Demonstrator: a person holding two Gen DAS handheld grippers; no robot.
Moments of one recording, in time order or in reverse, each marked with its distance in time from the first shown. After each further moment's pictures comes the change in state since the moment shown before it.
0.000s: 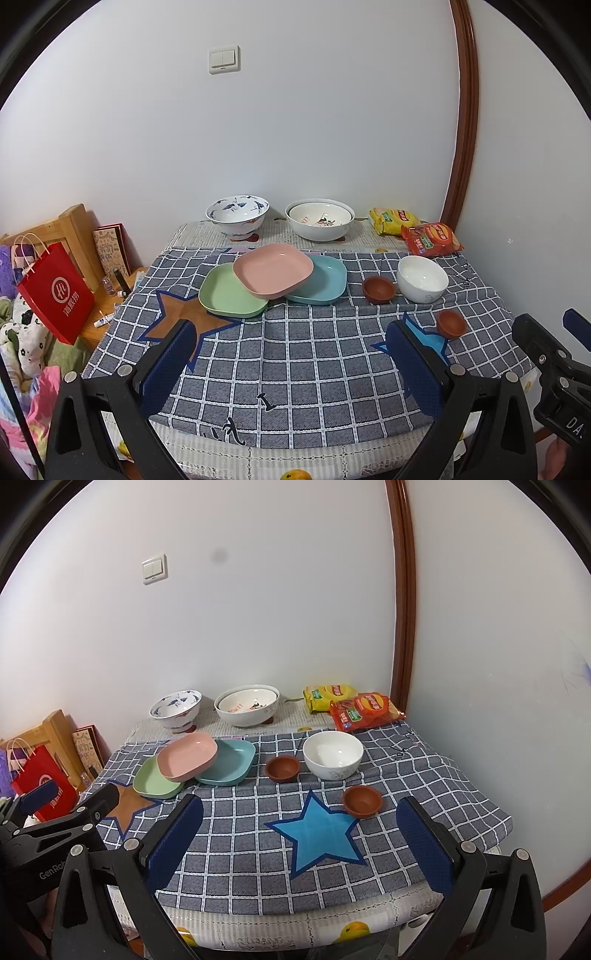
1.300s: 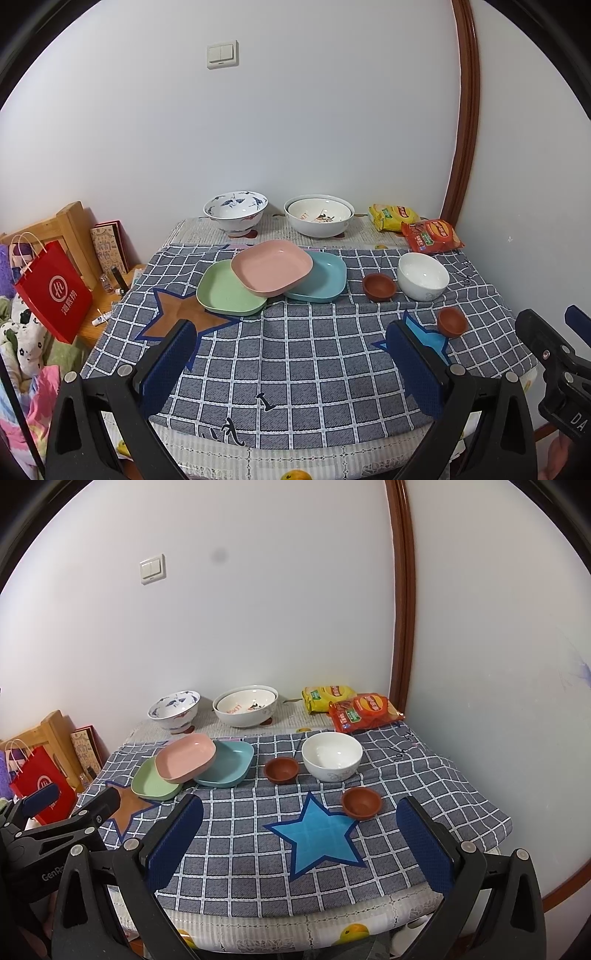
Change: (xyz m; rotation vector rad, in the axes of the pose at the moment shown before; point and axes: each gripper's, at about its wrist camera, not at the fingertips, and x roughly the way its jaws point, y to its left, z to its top) left arm 0.007 0.000 0.000 0.004 0.014 -0.005; right arm 0.004 -0.001 0.001 0.001 0.000 -0.007
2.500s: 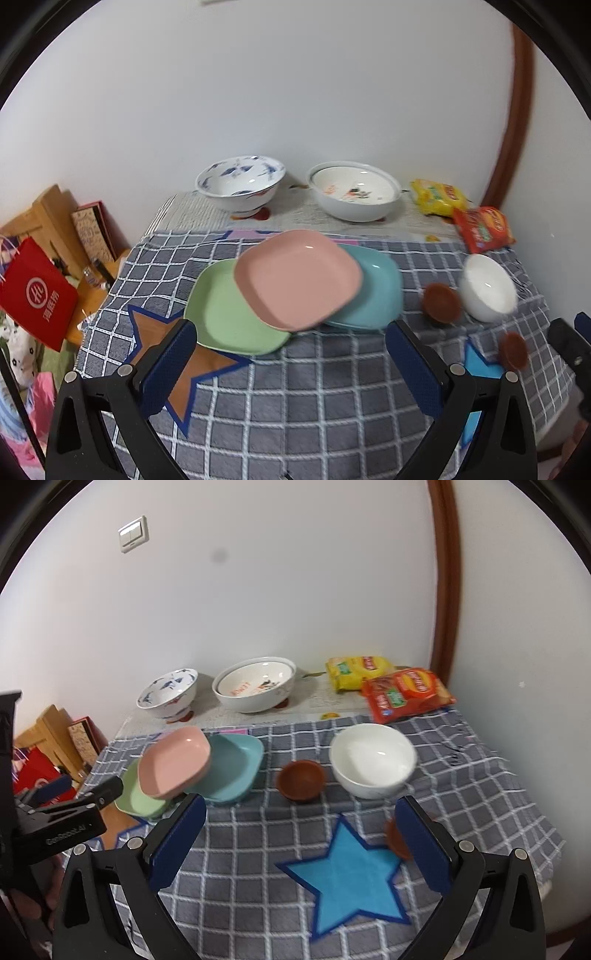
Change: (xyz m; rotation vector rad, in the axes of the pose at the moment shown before) left arm 0.168 0.043 0.053 -0.021 0.175 0.036; right arm 0.154 0.014 0.039 0.014 0.143 0.105
